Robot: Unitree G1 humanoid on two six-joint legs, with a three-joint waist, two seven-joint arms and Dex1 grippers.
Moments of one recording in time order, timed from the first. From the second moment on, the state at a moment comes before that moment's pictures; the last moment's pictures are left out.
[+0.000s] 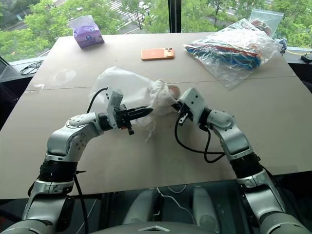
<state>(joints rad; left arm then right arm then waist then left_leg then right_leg) -0.45 0.56 0.00 -0.05 -0.52 0.59 -0.93 -0.55 -0.34 0.23 0.02 0.18 0.23 0.65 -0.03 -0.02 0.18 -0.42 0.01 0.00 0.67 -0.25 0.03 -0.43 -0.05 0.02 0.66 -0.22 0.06</state>
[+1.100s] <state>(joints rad) -0.56 0.60 -0.01 -0.10 -0.69 0.71 -1.20 -0.52 0.15 -0.09 0.01 0.99 0.78 0.35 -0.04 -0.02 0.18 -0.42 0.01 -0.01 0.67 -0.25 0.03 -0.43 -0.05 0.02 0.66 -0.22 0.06</state>
